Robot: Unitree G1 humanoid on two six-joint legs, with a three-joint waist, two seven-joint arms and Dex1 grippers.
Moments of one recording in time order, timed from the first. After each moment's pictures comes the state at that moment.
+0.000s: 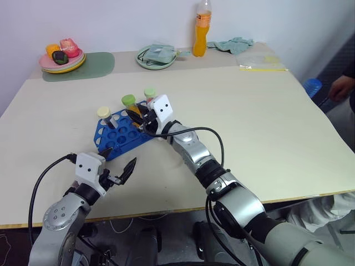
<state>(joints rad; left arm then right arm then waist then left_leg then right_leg) 0.27 0.39 0.21 -0.54 -0.35 0.31 -0.45 -0.91 0.16 0.27 0.81 0.16 -0.17 0.44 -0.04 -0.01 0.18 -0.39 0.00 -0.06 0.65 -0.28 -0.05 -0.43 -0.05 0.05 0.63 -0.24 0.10</state>
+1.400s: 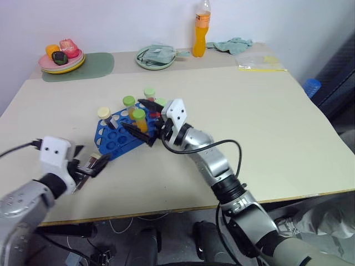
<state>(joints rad) 0.17 0.87 0.55 -0.66 -0.72 1.06 -0.35 -0.70 -0.08 0.33 0.15 0.21 0.14 0.69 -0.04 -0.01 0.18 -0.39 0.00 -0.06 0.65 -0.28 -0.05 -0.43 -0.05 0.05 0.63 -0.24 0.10</state>
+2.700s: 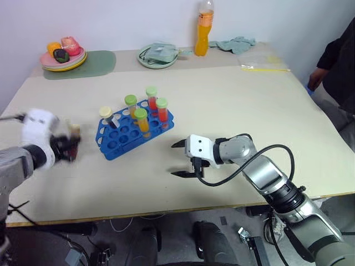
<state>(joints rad) -0.11 0.71 0.66 -0.57 -0.55 0.94 -0.40 -0.56 -0.49 0.46 -0.09 0.01 0.36 0.93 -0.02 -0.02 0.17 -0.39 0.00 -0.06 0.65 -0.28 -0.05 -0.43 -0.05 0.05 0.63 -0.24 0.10</state>
